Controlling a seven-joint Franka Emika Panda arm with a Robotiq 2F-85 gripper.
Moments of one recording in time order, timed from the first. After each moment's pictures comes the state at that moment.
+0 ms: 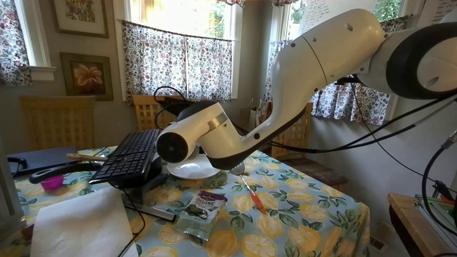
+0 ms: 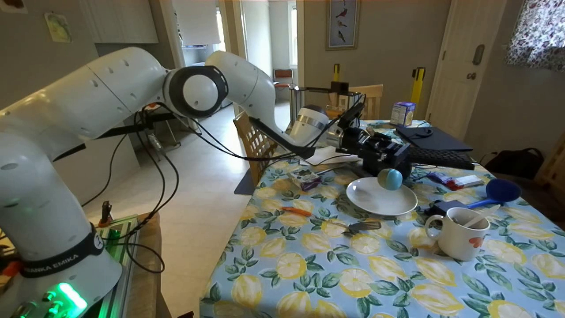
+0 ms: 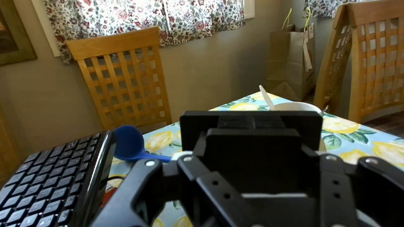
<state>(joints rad) 0.25 1.13 -0.13 -1.01 -1.56 1.92 -0.83</state>
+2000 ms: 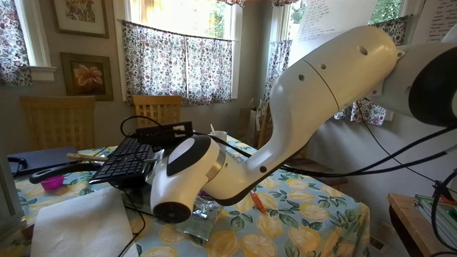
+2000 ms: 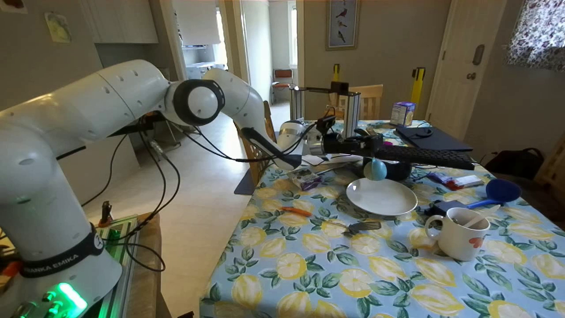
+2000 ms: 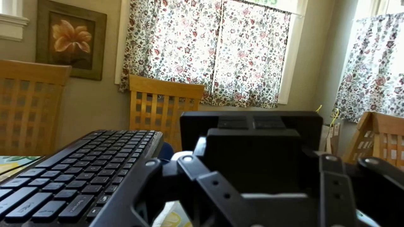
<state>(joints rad) 0.39 1.23 -0.16 -1.02 -1.82 1.76 -0.94</state>
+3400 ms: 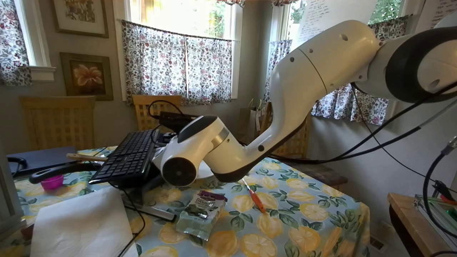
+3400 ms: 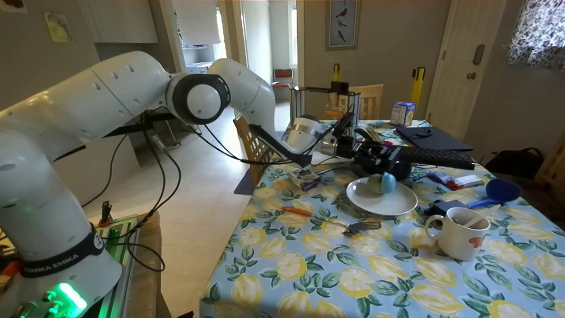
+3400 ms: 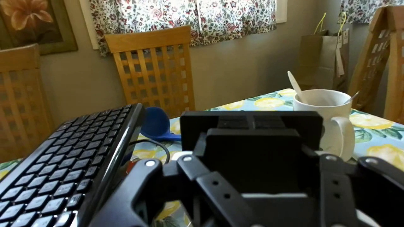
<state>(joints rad) 0.23 1.16 -0.05 -1.04 -1.74 1.93 -0.76</state>
